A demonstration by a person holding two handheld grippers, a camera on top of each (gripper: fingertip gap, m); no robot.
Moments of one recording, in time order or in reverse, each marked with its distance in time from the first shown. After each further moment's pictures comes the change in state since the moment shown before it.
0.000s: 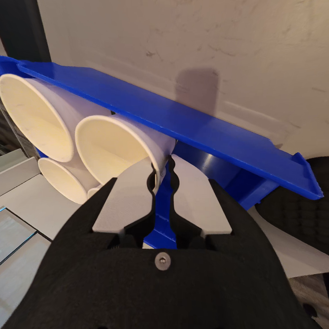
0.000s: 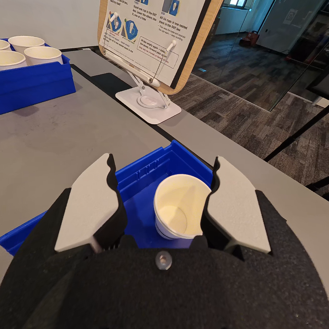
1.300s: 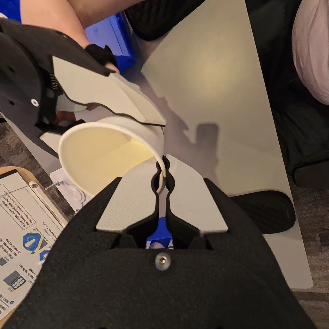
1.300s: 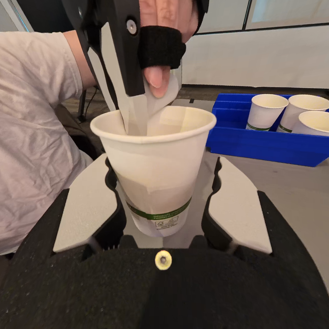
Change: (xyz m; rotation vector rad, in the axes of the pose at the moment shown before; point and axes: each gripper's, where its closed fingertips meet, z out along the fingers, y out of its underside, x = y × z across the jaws) left arm 0.166 -0.198 -0.243 0.480 0.158 0.719; right arm -0.302 -0.071 -0.009 0.127 -1.214 -0.150
